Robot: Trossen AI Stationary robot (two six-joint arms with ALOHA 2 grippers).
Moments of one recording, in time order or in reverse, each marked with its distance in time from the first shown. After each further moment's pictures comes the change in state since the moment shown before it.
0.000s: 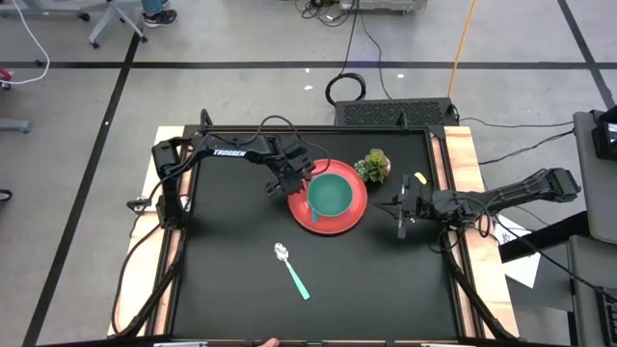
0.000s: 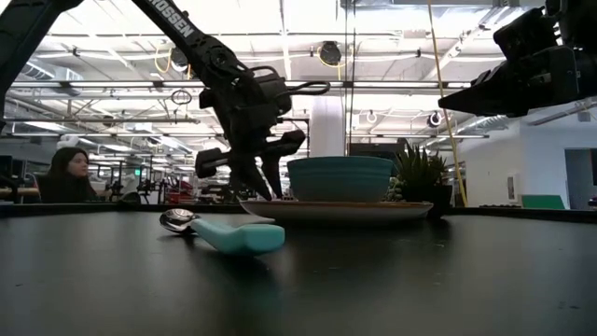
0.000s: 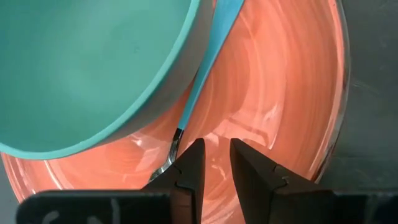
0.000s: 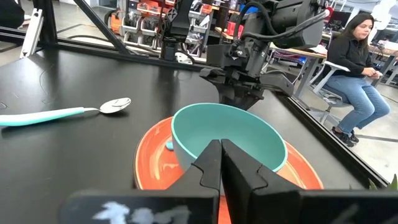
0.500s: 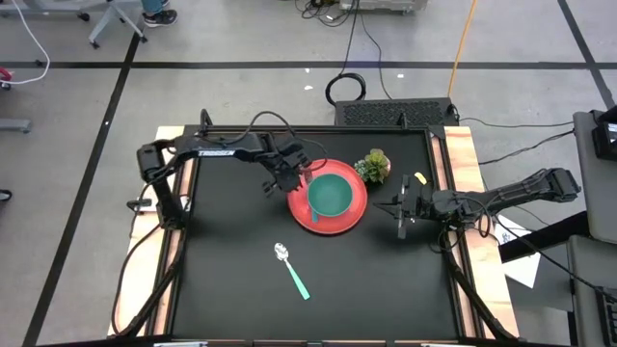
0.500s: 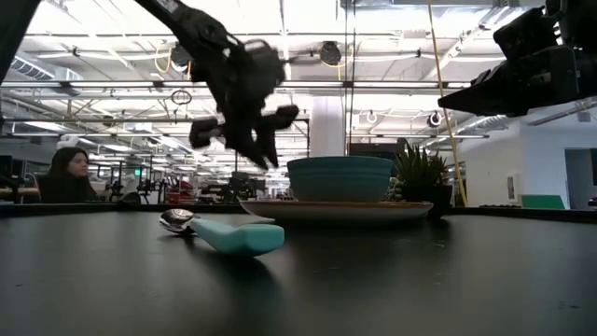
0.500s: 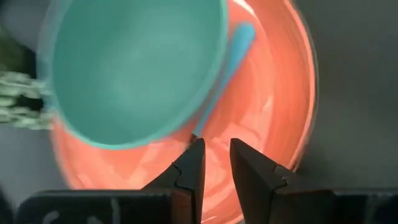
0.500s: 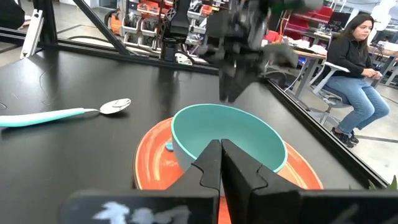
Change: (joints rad) left arm -0.025 -0.133 0.001 -0.070 -0.024 -0.122; right arm 0.000 0.000 0.000 0.003 0.000 -0.002
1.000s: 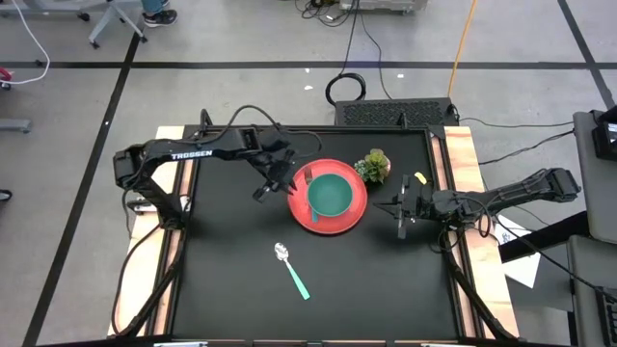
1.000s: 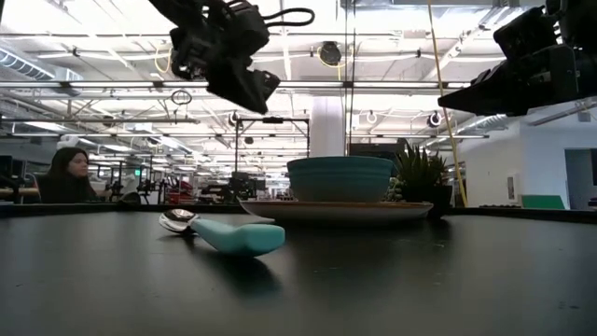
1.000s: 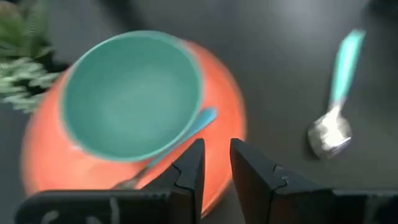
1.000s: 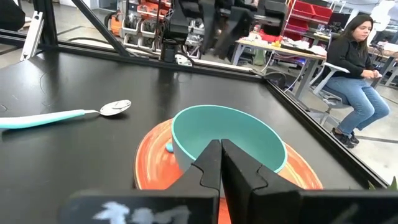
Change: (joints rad) left arm -0.026 -0.188 0.001 -0.107 0.165 -0.517; right arm 0.000 0.000 0.000 0.004 0.000 0.001
